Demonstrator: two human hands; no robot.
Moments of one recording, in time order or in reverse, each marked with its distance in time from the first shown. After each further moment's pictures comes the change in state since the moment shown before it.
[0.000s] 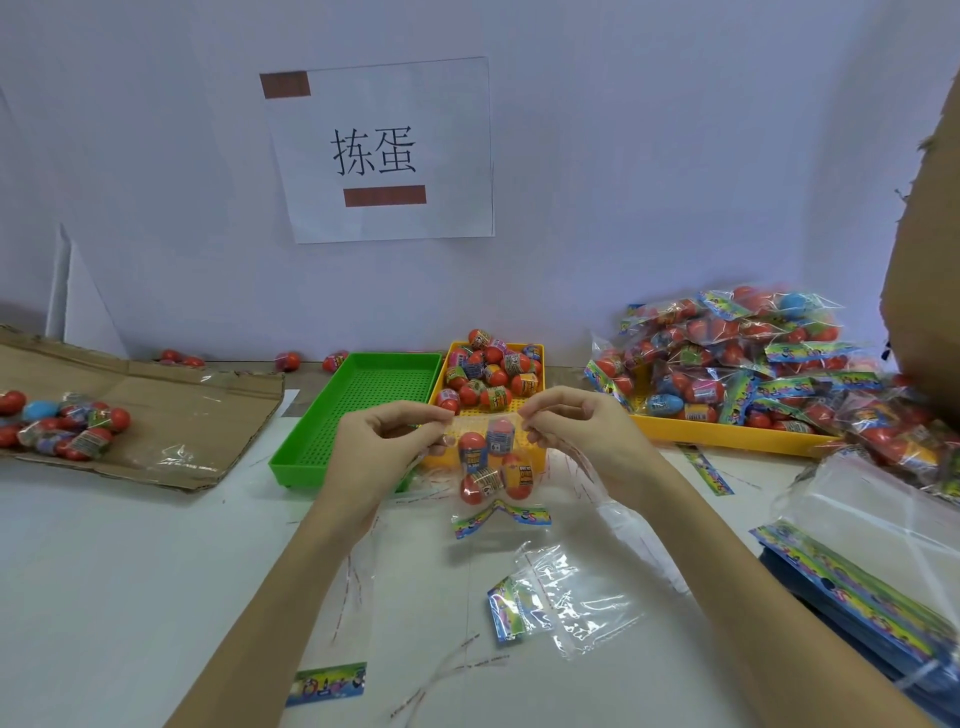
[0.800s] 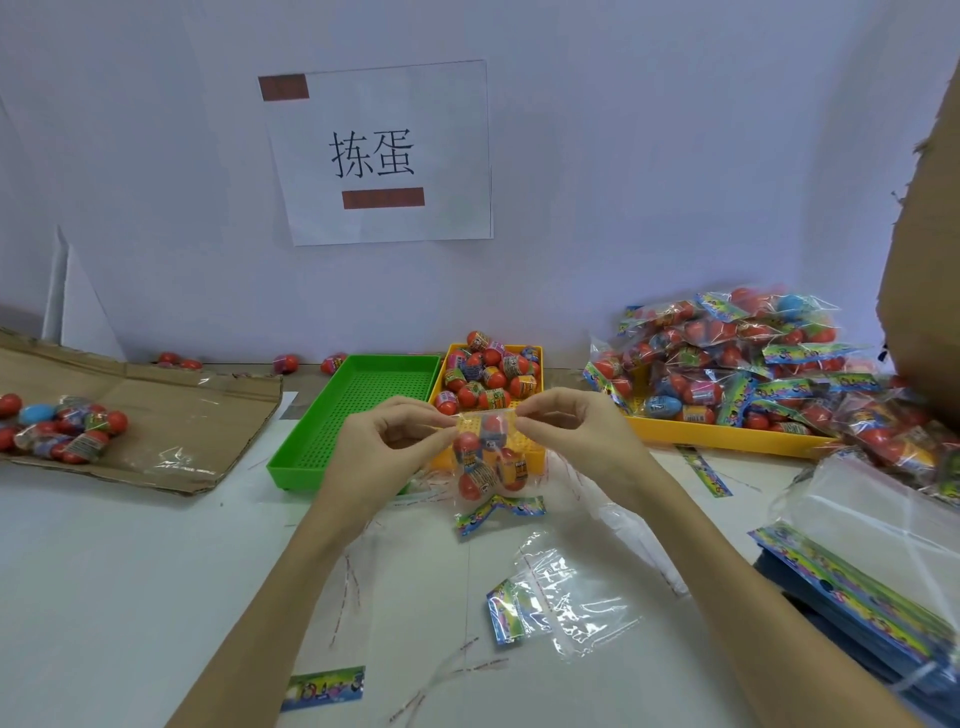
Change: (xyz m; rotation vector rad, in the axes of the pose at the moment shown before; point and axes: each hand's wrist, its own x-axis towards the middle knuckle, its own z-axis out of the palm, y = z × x) left_hand 0.001 -0.002 -0.004 0.174 -0.090 0.191; right_hand 0.002 0.003 0.003 -0.216 0.039 -0.106
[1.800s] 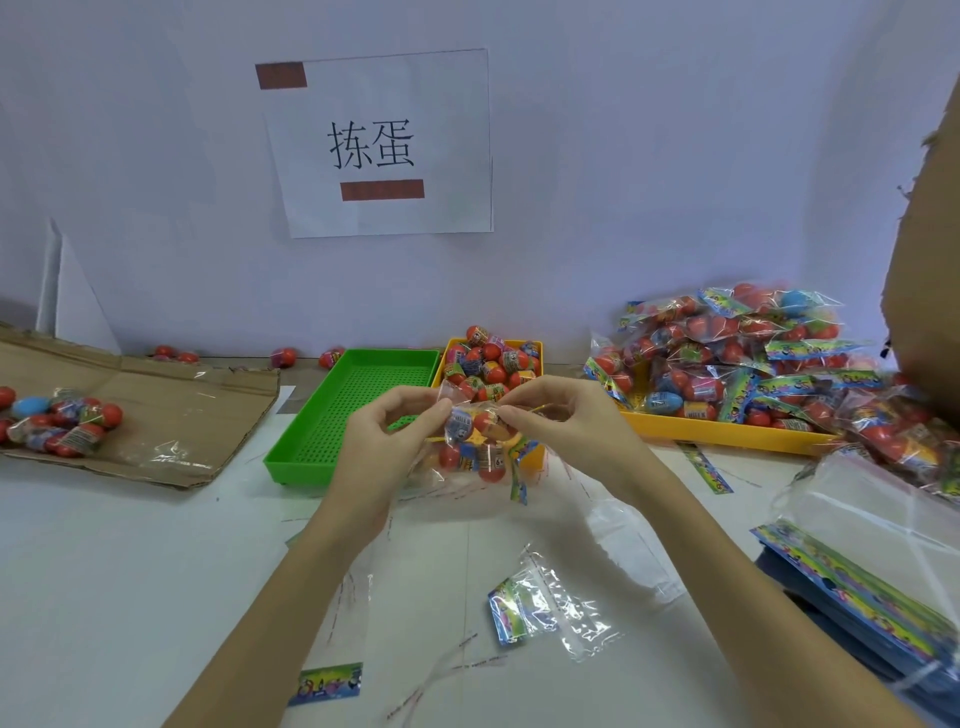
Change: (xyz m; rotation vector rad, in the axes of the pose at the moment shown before) left_hand 0.000 0.003 0.016 -0.341 0.132 -0.198; right_hand -0.003 -0.020 0.007 -0.116 -0.029 -0.065
